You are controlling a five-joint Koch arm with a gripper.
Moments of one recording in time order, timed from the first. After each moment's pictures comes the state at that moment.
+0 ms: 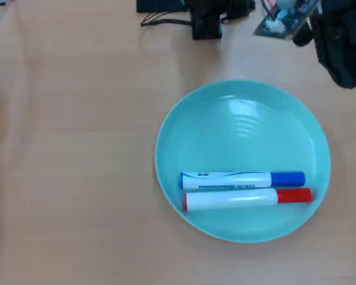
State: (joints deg) arm 57.8 80.0 40.9 80.3 6.2
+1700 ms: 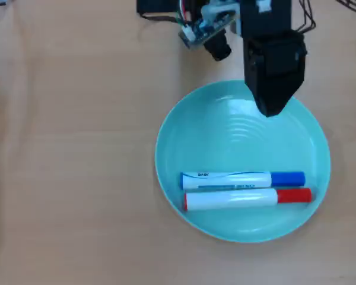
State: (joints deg) arm 78.3 79.9 42.3 84.0 -2.5
